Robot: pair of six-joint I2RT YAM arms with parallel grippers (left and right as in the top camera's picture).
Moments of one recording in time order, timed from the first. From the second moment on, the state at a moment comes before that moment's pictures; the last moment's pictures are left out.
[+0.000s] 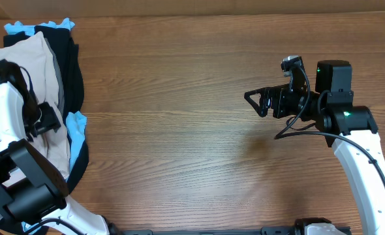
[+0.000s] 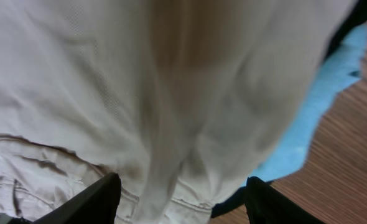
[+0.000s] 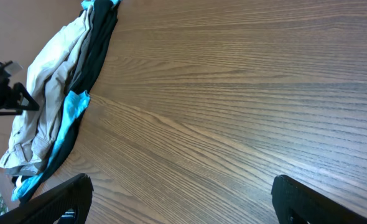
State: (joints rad) left arm 0.51 1.89 1.54 -1.23 -0.19 -0.05; right arm 0.04 1.32 1.09 -0.62 -0.67 0.07
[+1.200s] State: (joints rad) left arm -0.08 1.91 2.13 -1.28 0.18 -0.10; right arm -0.08 1.31 1.10 -0.65 -0.65 0.15
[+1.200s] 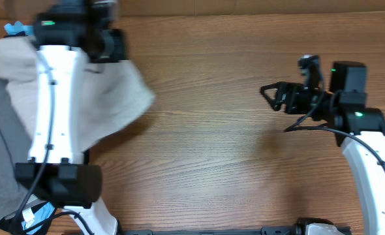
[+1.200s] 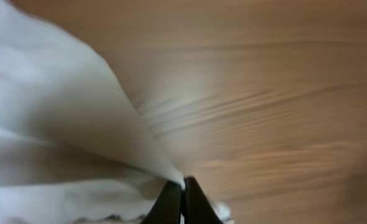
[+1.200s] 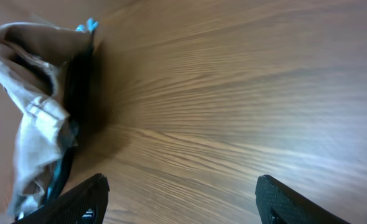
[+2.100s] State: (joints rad) left arm -0.80 2.37 2.20 -0.70 0.37 -0.13; right arm -0.46 1.12 1.11 -0.90 -0.58 0.19
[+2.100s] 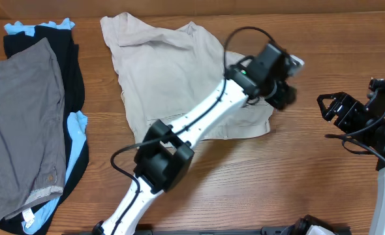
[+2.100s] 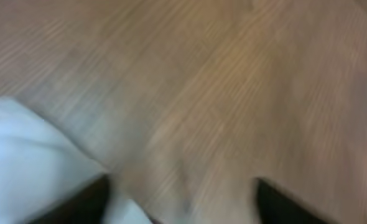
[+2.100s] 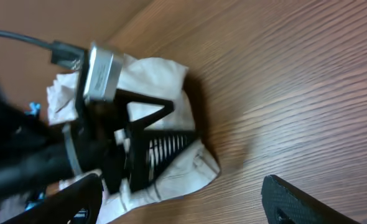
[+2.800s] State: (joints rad) left arm -0.32 2.31 2.73 -1.68 0.22 -0.10; right arm -0.21 1.44 1.11 -0.87 -0.49 0.15
